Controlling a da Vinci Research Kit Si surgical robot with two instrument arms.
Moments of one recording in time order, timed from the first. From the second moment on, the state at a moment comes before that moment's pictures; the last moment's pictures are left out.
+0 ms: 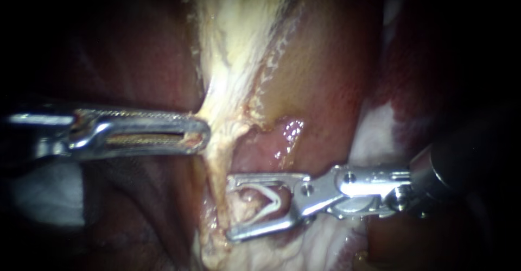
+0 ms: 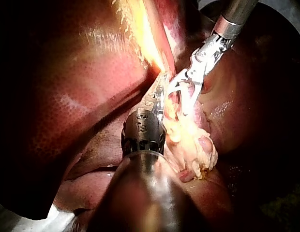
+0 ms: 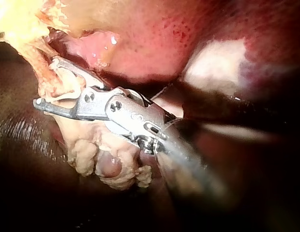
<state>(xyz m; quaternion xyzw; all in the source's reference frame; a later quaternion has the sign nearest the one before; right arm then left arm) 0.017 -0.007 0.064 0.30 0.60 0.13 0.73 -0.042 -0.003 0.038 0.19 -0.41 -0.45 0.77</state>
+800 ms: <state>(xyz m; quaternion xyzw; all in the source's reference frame) 0.020 -0.008 0.064 0.33 0.61 0.11 0.71 -0.042 -0.002 0.038 0.19 -0.41 -0.45 0.77</state>
